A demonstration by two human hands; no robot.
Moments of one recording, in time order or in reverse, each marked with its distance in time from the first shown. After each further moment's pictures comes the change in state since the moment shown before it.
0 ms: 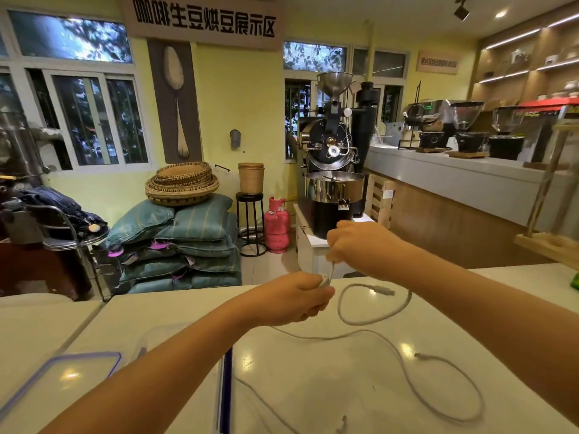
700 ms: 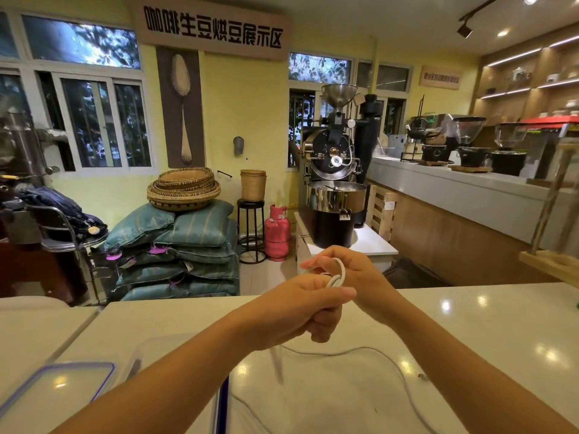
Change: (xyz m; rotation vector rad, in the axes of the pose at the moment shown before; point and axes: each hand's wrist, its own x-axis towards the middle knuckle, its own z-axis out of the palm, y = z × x) left_hand -0.007 0.013 -0.001 -0.493 -0.089 0.125; right_hand 0.007 -0.027 0.032 1.685 0.405 0.283
